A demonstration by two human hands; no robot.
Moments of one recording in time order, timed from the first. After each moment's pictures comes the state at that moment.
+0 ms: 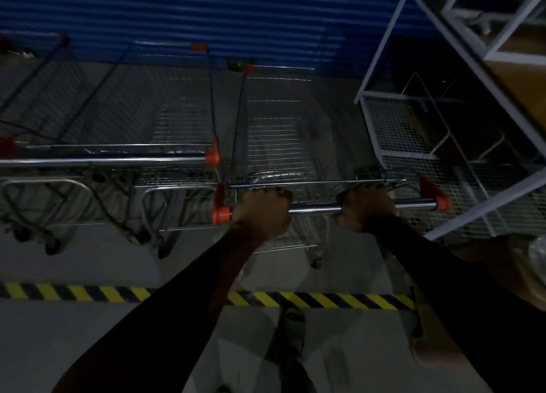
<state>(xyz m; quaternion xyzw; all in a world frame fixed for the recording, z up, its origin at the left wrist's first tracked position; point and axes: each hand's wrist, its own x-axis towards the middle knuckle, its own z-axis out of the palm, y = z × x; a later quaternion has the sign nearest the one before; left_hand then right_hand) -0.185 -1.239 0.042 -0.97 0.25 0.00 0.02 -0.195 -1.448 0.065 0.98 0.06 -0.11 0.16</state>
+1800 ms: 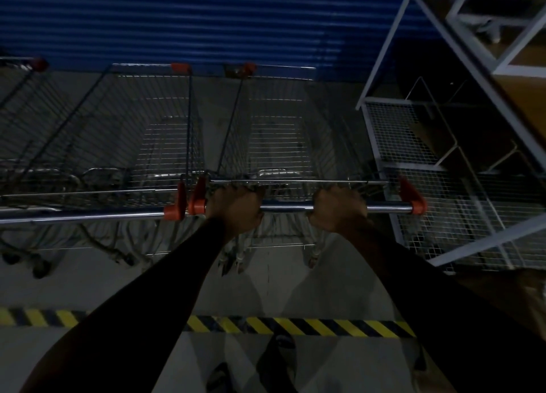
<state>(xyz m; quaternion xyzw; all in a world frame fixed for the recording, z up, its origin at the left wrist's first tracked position) -0.046 -1.263 0.038 -0.97 0.22 -0.01 0.07 -0.061 -1.482 0.048 0.99 0.03 -0.11 0.05</state>
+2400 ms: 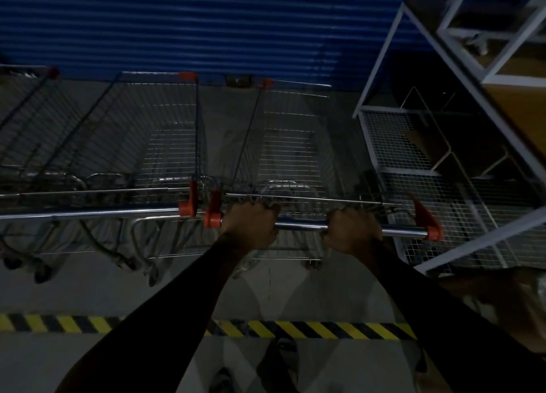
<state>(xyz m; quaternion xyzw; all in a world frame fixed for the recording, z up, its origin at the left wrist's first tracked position) -0.087 -1.264 0.038 -0.96 0.27 0.01 0.05 -0.117 -1.486 0.046 0.99 0.01 -0.11 0.06</state>
